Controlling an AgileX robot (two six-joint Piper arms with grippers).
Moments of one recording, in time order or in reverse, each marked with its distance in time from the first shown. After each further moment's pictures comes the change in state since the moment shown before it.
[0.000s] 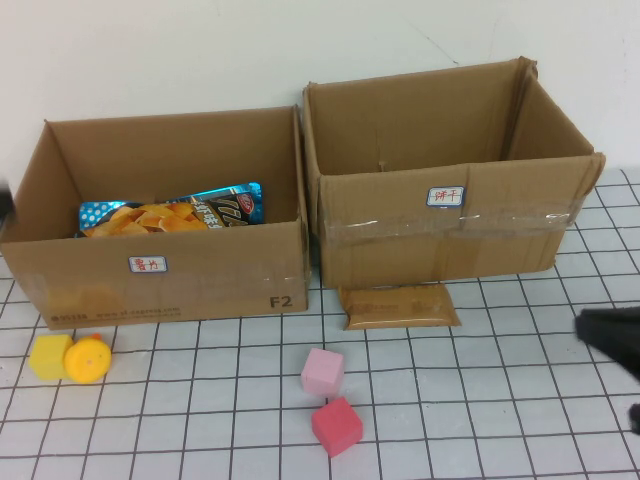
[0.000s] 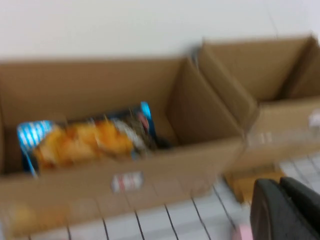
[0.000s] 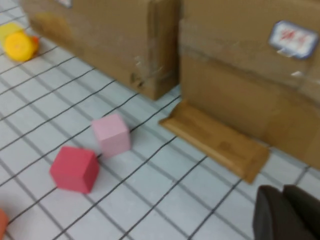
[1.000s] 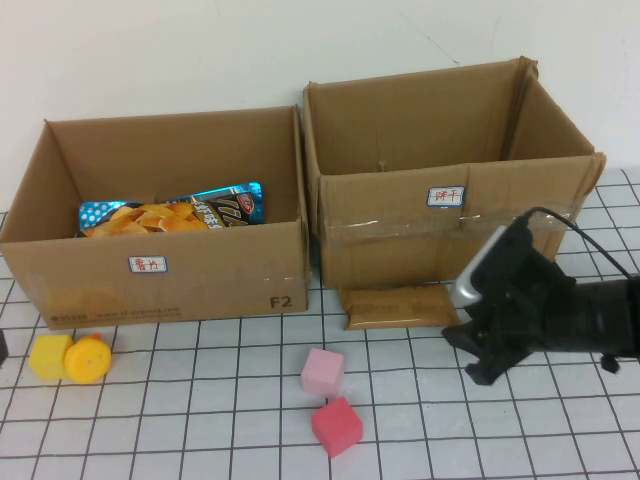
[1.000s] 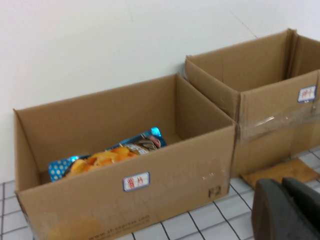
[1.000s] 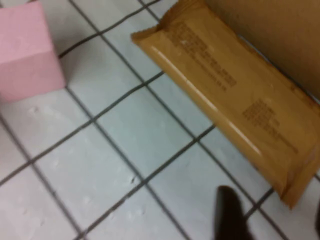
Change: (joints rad) right arm 0.307 0.686 -0.415 0.101 -0.348 -0.188; left arm -0.020 -0.494 0.335 -0.004 -0.075 0.170
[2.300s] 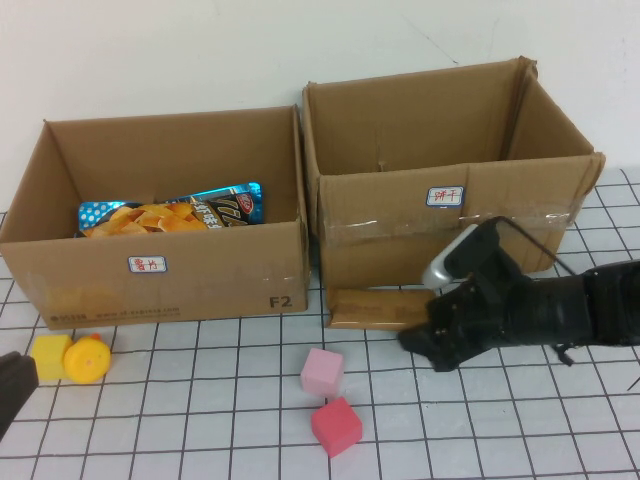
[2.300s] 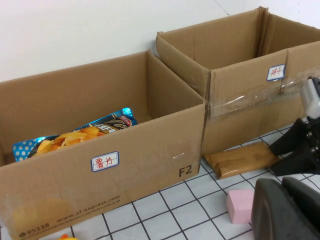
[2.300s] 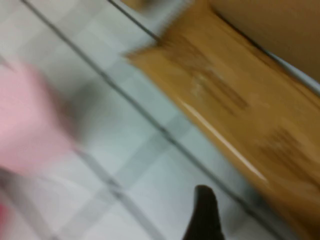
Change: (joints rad) right arm 0.002 0.186 -0.146 0.001 0.140 0.142; left arm 0.000 0.000 0.000 0.008 0.097 -0.035
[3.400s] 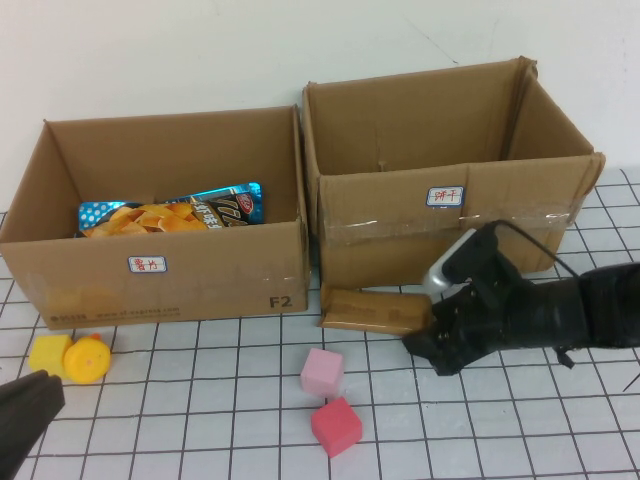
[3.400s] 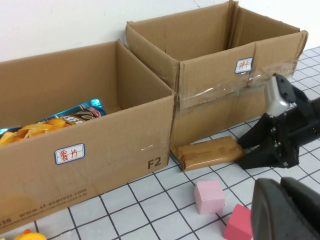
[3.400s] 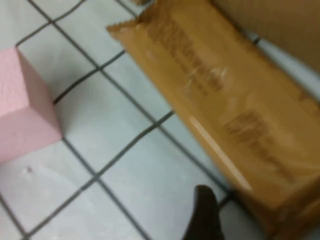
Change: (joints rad) right arm 0.001 0.014 -0.006 -0.003 -0.032 -0.018; left arm 0.000 0.000 0.000 -0.036 0.075 -0.010
